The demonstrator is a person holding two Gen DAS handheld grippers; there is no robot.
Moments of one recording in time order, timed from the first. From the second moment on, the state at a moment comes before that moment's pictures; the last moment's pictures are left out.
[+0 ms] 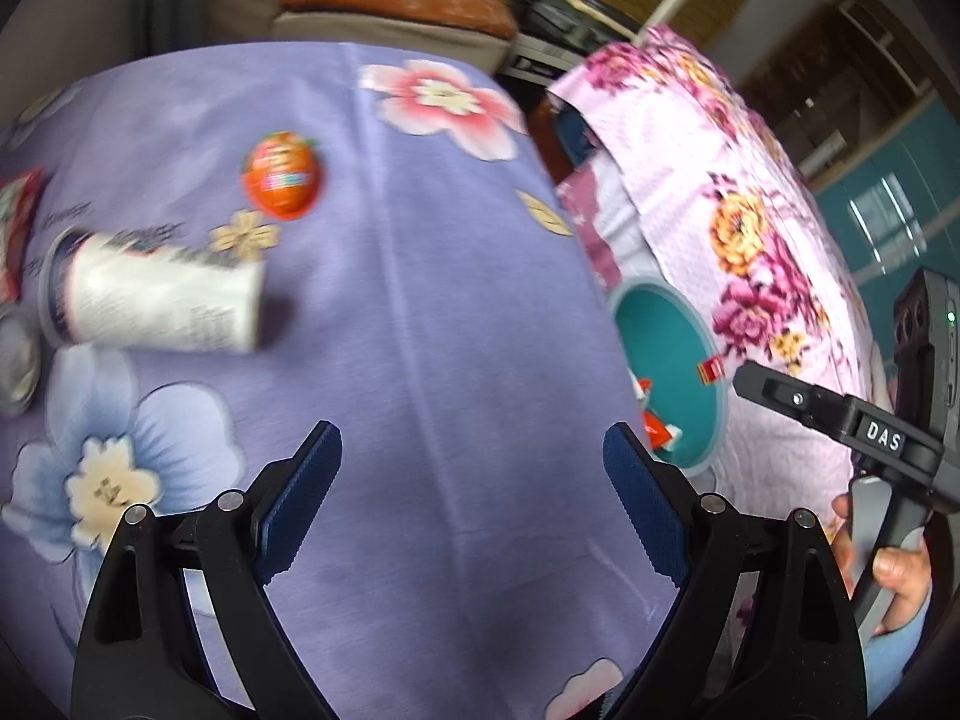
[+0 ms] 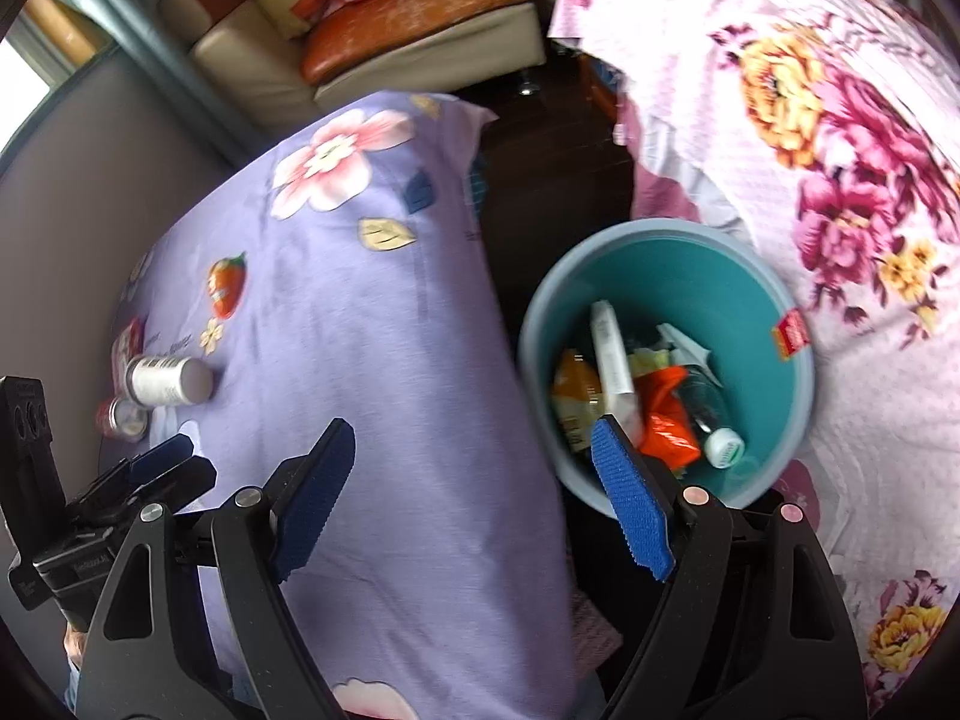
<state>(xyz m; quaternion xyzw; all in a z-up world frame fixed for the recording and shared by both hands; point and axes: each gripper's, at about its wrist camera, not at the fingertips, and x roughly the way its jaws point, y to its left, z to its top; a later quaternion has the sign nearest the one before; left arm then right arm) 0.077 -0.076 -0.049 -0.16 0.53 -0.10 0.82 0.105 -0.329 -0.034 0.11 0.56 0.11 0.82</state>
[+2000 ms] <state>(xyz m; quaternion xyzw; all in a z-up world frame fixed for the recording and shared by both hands) 0.167 0.072 -0.083 -0.18 0.52 0.06 0.83 0.220 -0.167 -0.060 0.07 0.57 0.21 0.79</state>
